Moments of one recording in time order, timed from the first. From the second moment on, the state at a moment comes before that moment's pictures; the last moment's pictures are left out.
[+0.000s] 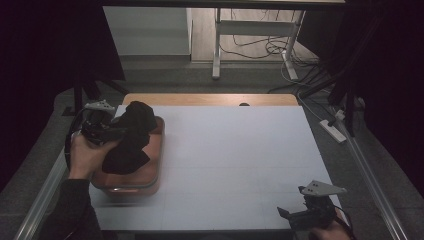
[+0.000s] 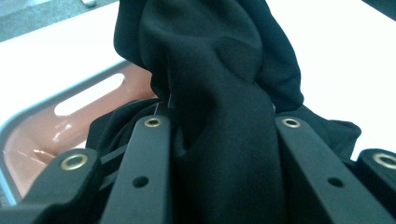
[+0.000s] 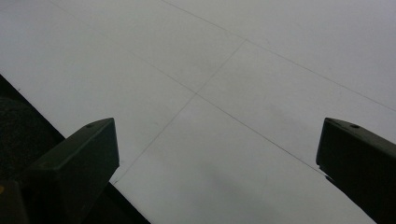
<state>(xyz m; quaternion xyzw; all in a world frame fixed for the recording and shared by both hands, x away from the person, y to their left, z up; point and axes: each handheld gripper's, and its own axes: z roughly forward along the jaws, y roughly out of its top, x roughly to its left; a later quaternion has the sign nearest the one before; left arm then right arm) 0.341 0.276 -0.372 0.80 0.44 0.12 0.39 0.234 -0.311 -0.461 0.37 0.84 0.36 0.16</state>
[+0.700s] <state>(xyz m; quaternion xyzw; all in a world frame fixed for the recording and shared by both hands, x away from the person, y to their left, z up) 0.357 0.254 -0.340 0.80 0.41 0.13 0.41 0.234 -0.311 -0.461 0.37 0.84 0.35 0.16</state>
